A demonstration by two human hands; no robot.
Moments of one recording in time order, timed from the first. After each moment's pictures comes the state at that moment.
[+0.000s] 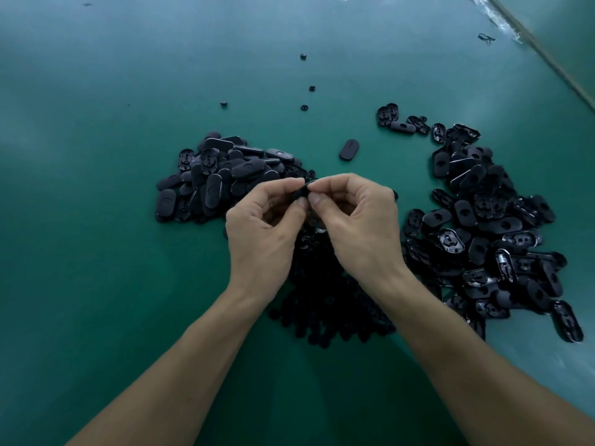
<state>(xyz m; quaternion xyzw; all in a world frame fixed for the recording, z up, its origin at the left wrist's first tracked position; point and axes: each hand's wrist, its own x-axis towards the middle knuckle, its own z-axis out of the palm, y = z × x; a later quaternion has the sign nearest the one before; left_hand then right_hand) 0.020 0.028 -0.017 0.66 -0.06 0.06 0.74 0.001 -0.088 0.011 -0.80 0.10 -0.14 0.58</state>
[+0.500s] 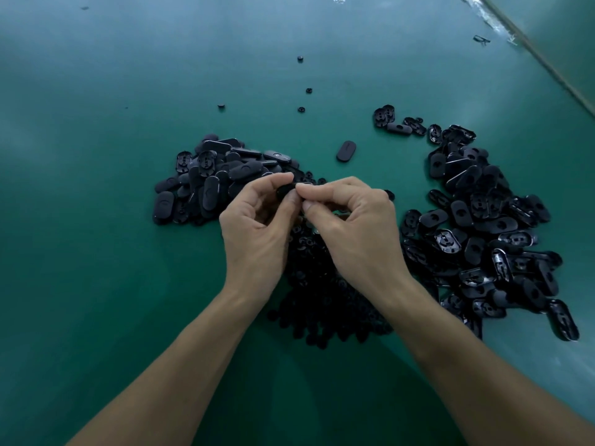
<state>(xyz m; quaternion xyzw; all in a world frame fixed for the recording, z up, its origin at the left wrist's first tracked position) 0.023 0.031 -0.017 0.63 -0.05 0.05 0.77 -0.007 -0.085 0.022 -0.82 0.06 -0.15 0.55</state>
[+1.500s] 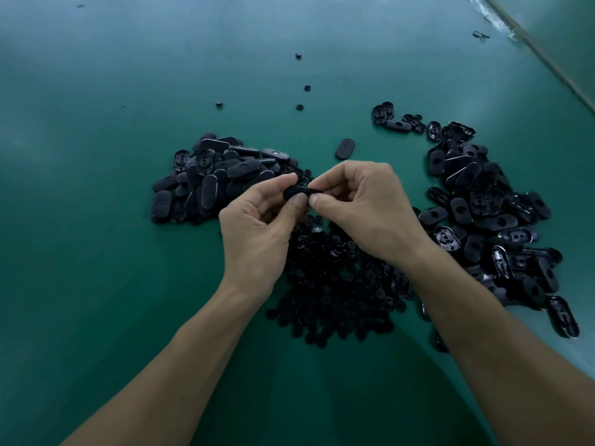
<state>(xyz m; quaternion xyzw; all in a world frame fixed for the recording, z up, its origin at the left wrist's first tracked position) 0.025 0.026 -0.020 0.63 -0.04 0.02 0.78 0.015 -0.120 0.026 -0.85 0.02 -0.04 0.52</state>
